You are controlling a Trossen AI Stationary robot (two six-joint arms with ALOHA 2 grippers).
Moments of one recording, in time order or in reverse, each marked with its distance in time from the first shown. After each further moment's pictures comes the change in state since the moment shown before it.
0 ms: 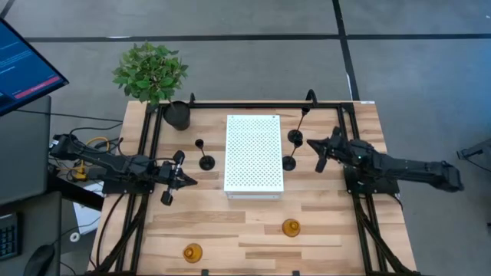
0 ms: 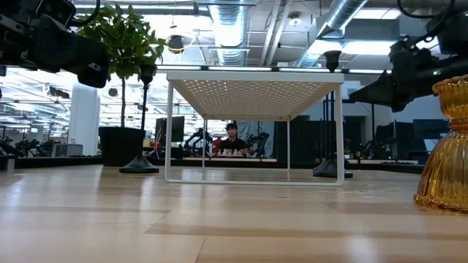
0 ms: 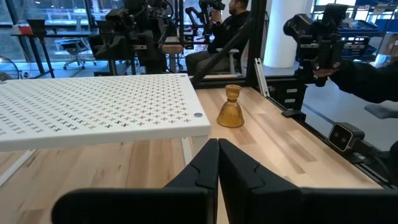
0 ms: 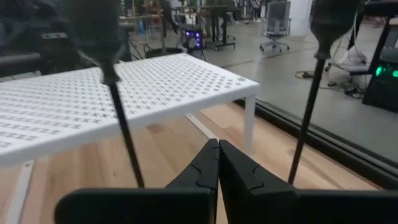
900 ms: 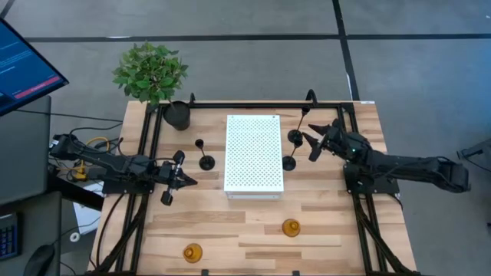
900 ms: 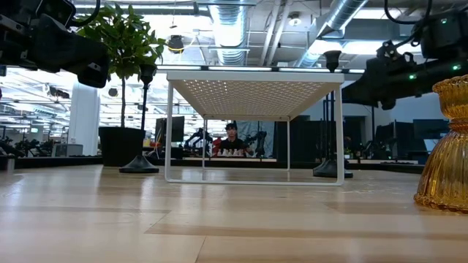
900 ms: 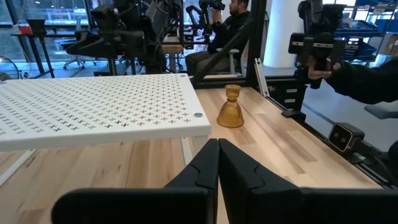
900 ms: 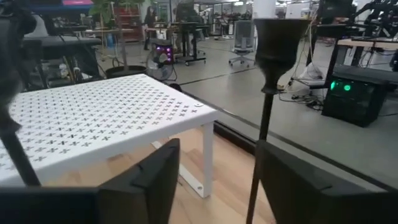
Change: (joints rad) left arm 0.000 0.000 0.000 0.000 0.000 0.000; right arm -0.164 0.348 0.001 0.422 -0.024 -0.053
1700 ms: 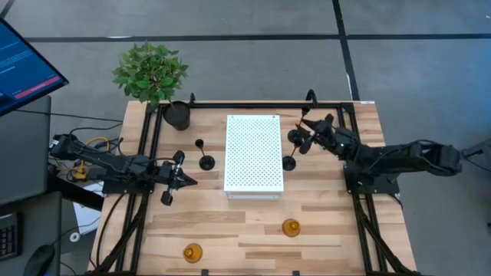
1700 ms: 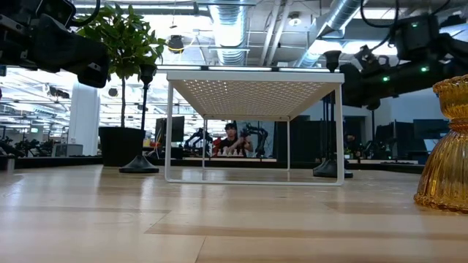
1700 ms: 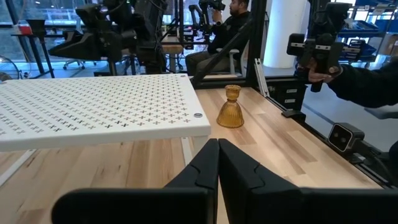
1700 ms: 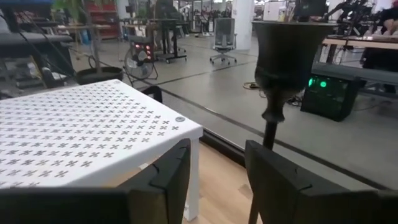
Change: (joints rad) left arm 0.000 0.000 0.000 0.001 0.000 0.000; right arm -0.012 0.401 0.100 0.282 0.077 0.003
